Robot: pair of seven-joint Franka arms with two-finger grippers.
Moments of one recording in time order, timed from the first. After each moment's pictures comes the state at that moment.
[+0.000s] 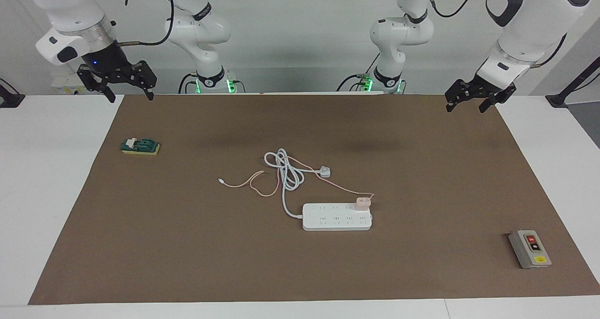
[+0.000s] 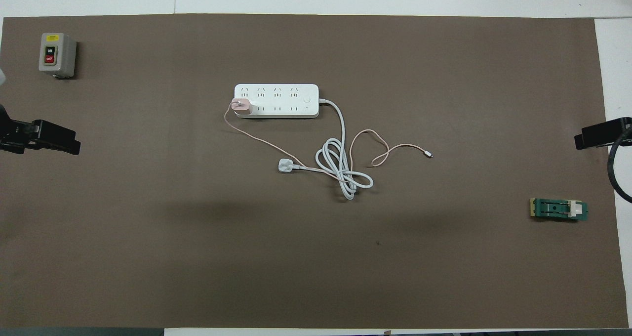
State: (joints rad) left arm -0.03 -0.02 -0.02 -1.62 -0.02 1.52 0.05; right arm 0.02 -0.05 -0.09 -1.58 0.00 1.51 -0.12
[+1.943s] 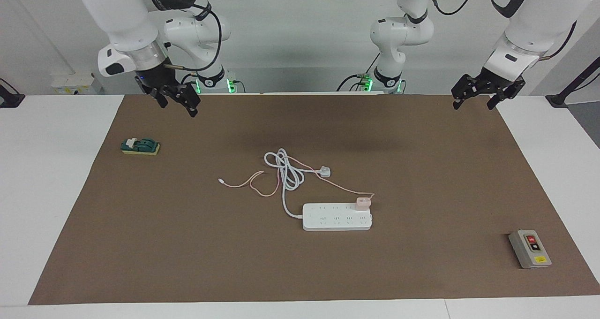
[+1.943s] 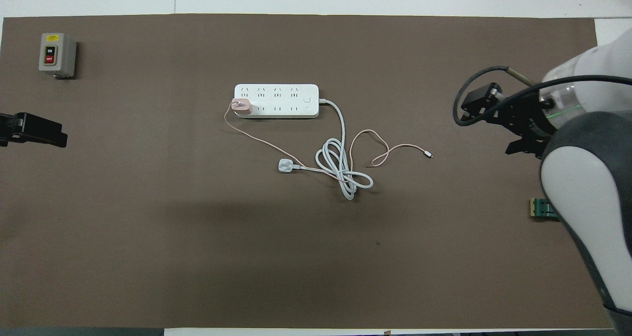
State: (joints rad) left arm -0.04 -0.01 0.00 -1.58 0.00 1.51 0.05; right arm 0.29 0.12 -0.08 -1.65 0.22 1.77 0.95
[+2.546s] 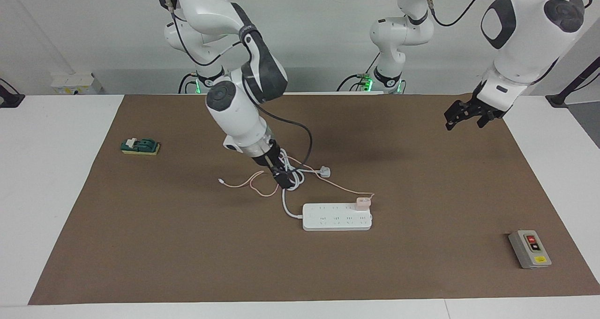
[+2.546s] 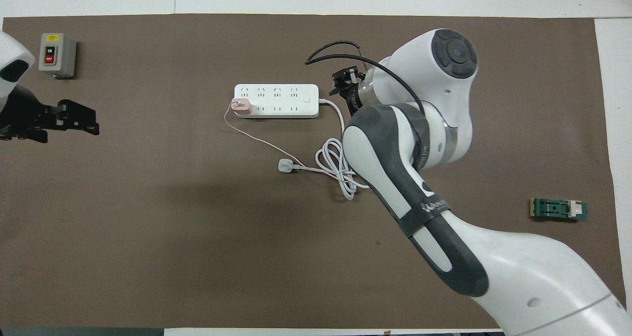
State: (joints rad) left arm -0.06 0.08 -0.01 -1.64 -0.05 1.65 -0.26; right arm 0.48 0.49 -0.08 -1.52 0.44 2.16 1.48
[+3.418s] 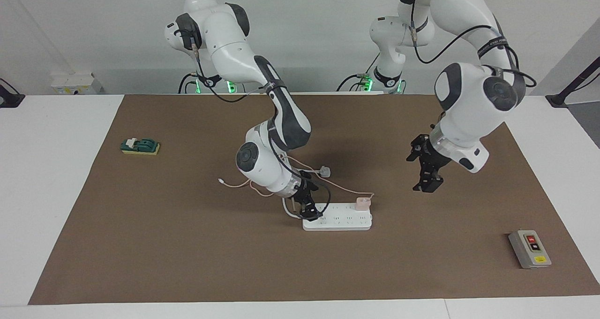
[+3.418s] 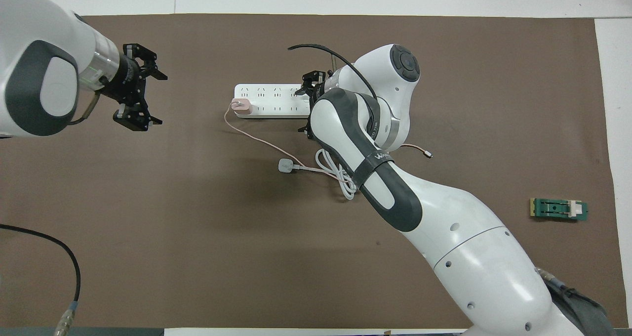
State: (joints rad) left arm -0.24 0.40 0.00 -1.47 -0.11 1.82 -1.72; right arm 0.51 0.79 -0.08 -1.32 0.75 2.23 1.52
